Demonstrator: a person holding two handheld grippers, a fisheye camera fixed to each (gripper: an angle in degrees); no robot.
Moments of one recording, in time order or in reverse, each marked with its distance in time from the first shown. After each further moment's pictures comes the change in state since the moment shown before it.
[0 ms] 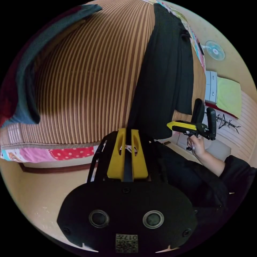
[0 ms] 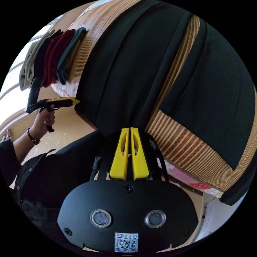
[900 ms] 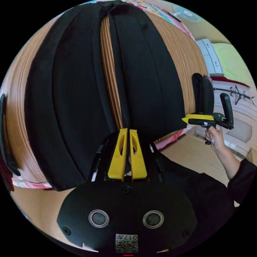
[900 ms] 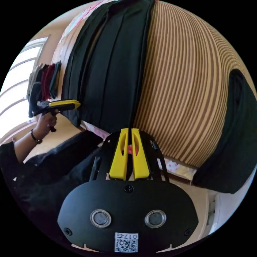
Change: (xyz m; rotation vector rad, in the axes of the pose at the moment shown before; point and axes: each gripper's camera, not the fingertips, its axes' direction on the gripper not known) left arm 0.209 0.018 0.193 -0.136 -0.189 0.253; right arm 0.276 0.202 -0.100 0.089 0.026 0.124
